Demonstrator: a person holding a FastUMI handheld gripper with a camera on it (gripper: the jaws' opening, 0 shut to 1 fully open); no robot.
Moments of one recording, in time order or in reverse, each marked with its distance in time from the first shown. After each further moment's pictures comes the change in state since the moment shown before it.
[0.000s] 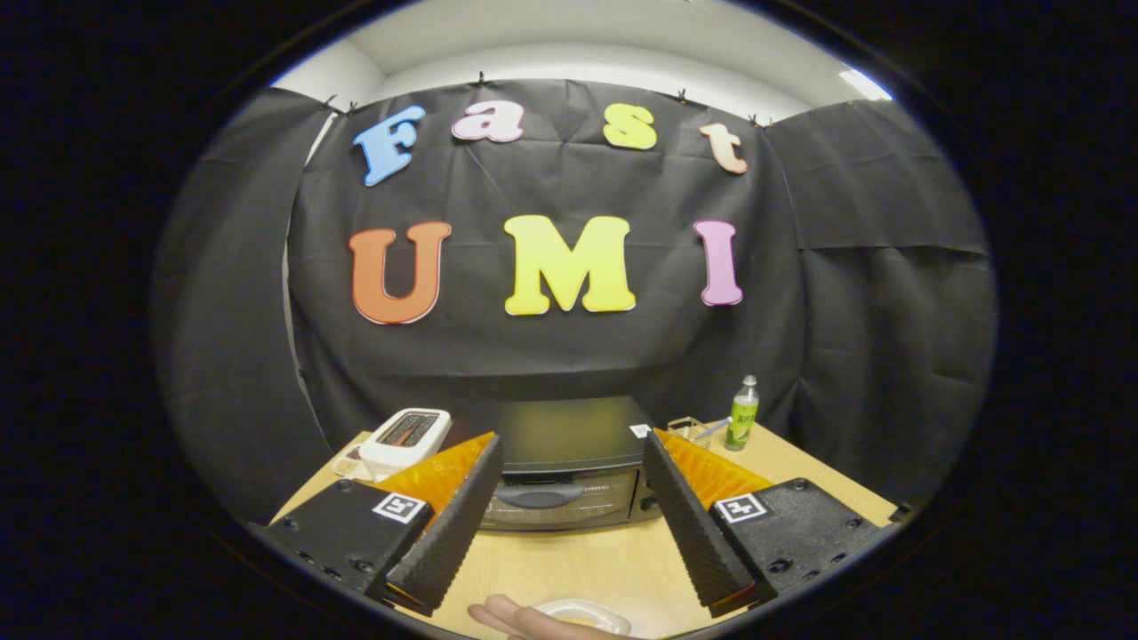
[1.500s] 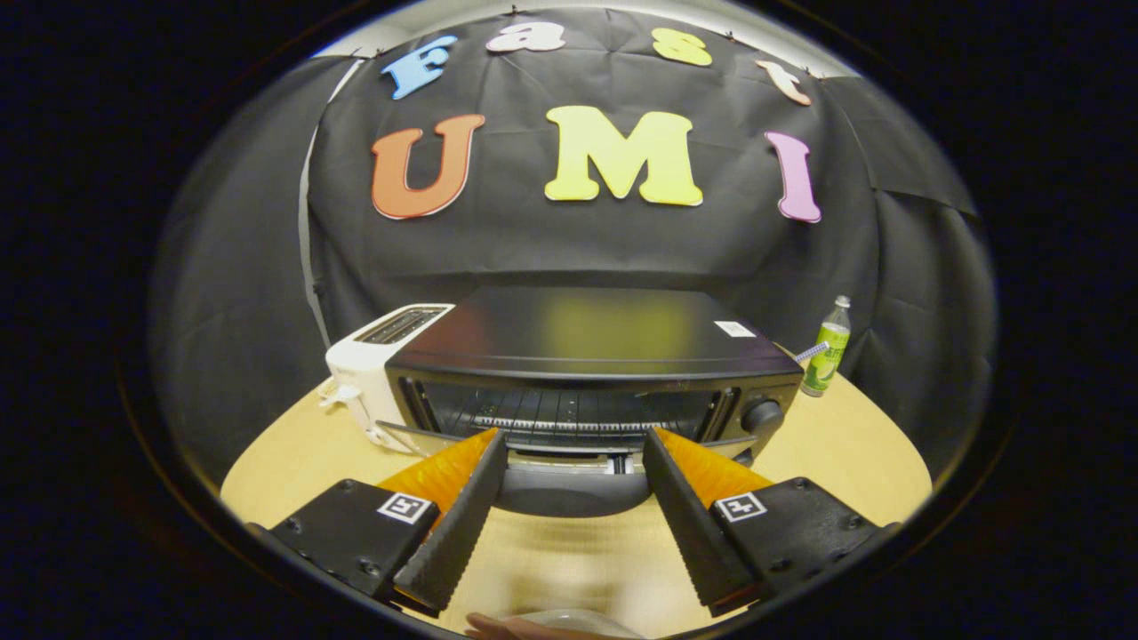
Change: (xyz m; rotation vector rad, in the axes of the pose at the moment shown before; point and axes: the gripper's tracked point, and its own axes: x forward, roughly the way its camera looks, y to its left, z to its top) arm 0.084 0.020 -0.140 -0.066 0.218 0.145
